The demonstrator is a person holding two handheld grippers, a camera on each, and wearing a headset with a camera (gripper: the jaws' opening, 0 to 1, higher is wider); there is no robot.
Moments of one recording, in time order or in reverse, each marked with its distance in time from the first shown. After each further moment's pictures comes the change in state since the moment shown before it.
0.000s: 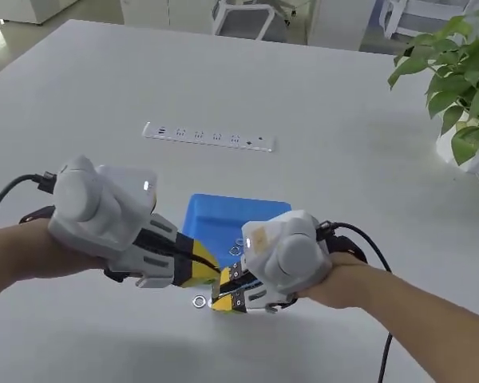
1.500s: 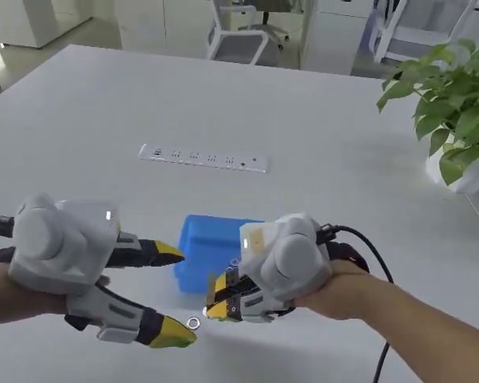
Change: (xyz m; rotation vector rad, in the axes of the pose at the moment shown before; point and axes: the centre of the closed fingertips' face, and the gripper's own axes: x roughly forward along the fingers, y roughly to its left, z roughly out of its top) left arm -0.024 -0.001 -0.019 -0.123 -0.020 0.142; right arm -0.027 -0.008 0.023 0.030 -0.002 -0.041
